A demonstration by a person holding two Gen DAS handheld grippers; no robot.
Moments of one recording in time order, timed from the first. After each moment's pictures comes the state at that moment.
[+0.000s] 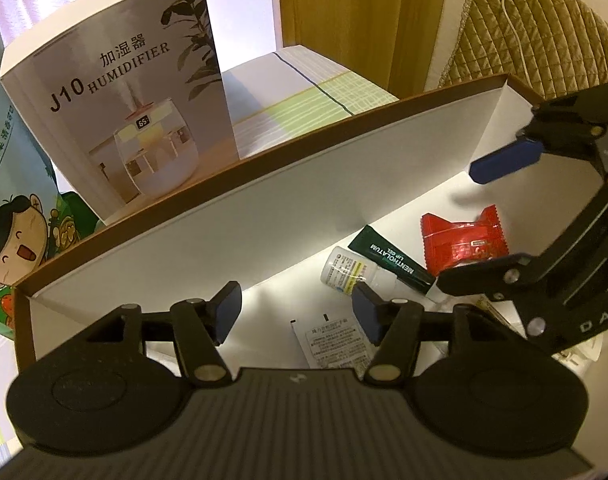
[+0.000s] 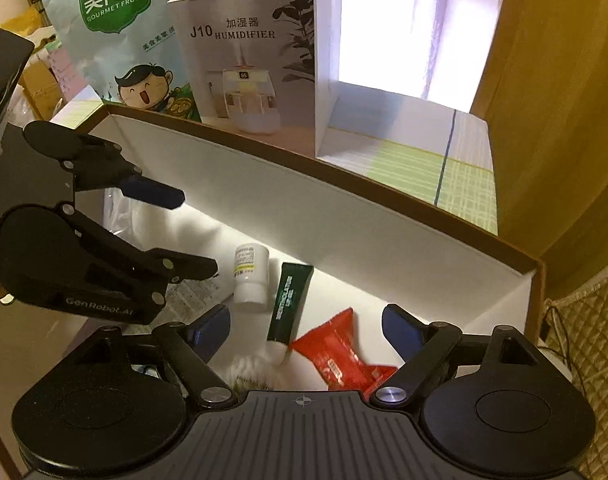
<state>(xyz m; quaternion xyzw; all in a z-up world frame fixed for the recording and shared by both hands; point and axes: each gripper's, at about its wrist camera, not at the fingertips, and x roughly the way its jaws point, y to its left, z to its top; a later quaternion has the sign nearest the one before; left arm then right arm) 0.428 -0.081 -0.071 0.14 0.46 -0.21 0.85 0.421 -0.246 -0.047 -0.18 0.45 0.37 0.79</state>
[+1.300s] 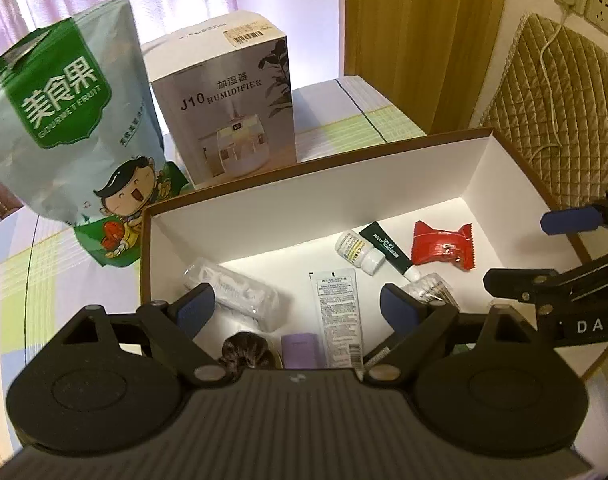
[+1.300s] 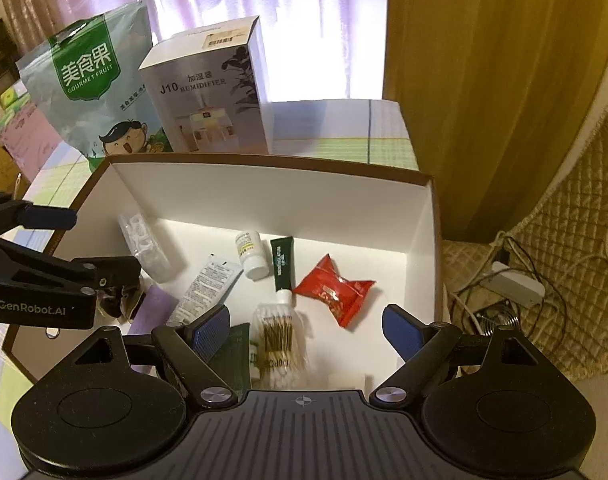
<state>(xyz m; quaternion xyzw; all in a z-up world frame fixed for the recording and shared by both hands) 0.351 -0.070 0.009 0.10 0.46 -0.10 0.88 0.352 -0.286 0.014 -0.09 0.46 0.27 0.84</state>
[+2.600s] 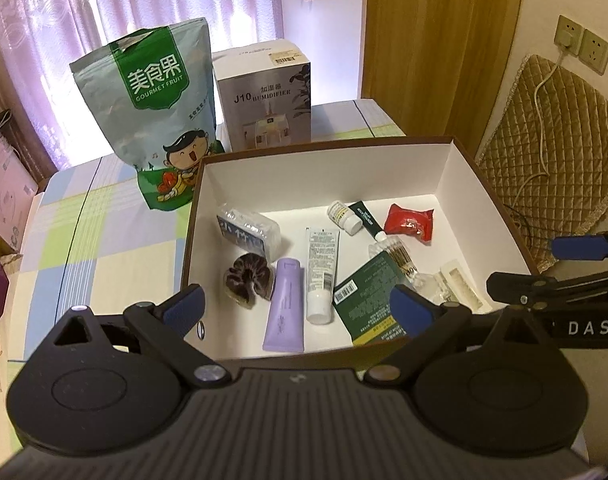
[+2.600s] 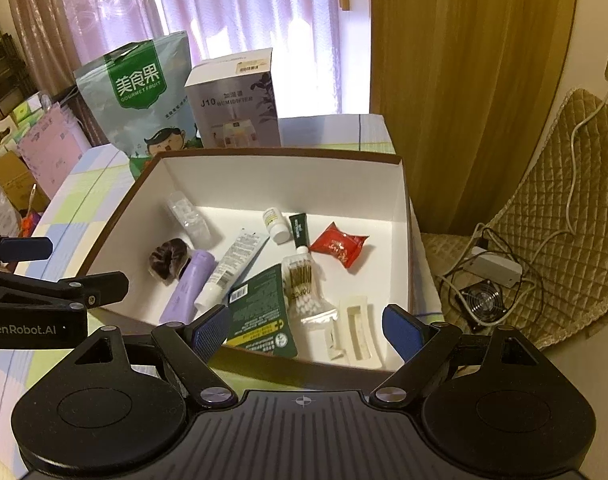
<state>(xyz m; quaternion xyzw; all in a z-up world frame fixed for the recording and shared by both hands) 0.219 -0.073 0.061 0.05 0.43 -0.05 0.90 0.247 -0.326 0.060 -0.08 0.43 0.26 0.86</state>
